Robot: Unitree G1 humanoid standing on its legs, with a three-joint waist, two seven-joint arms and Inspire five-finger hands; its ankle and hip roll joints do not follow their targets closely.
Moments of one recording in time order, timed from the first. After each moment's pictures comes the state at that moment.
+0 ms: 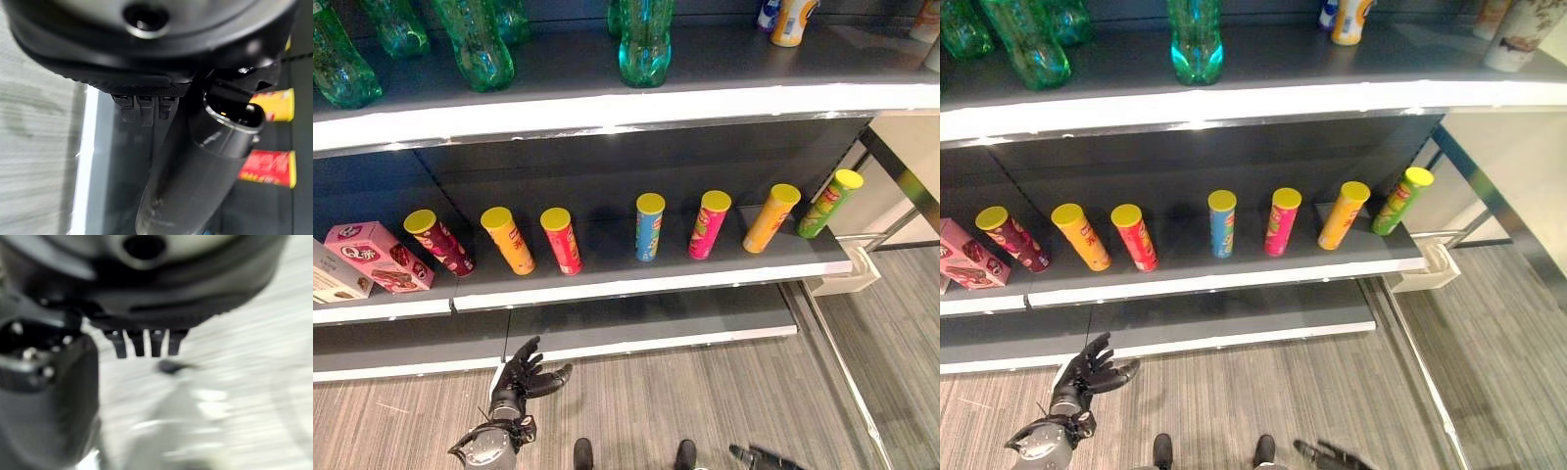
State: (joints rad) left arm 0.19 0.29 0.01 0.42 -0.39 -0.10 0.09; right arm 0.28 -0.38 0.03 0.98 0.33 0.05 0.31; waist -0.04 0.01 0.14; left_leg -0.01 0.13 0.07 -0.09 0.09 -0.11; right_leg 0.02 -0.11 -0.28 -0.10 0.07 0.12
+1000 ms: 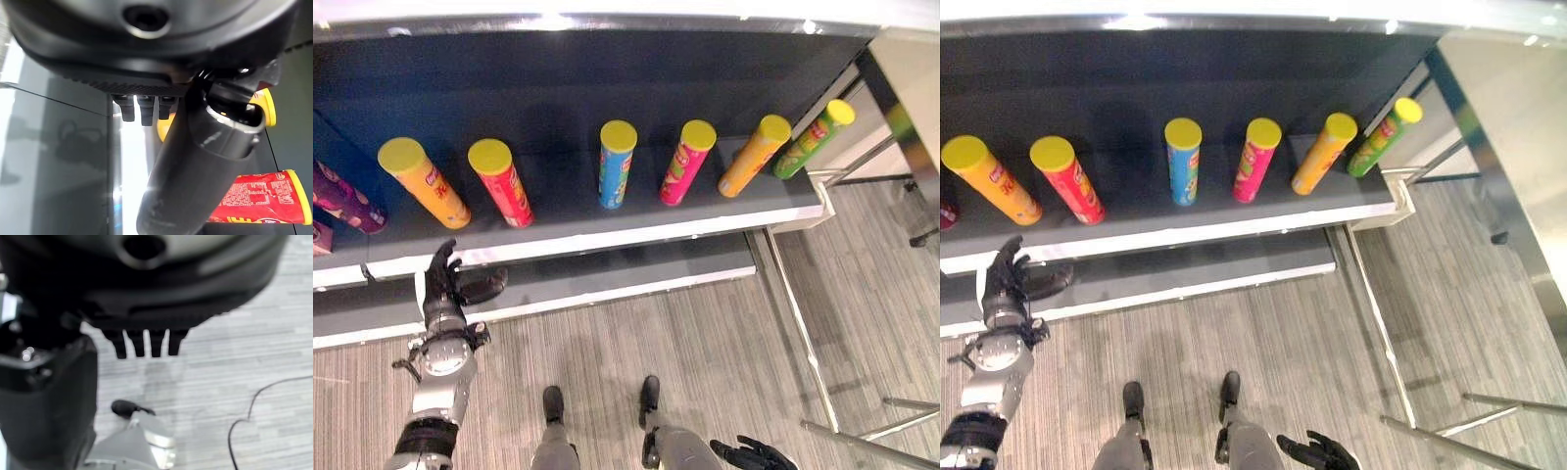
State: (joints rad) left arm -0.23 0.54 0.08 0.44 -0.36 -0.11 0.36; right arm 0.17 -0.33 0.13 0.87 0.19 -0.01 0.08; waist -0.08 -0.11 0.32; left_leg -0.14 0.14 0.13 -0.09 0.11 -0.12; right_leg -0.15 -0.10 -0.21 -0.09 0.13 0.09
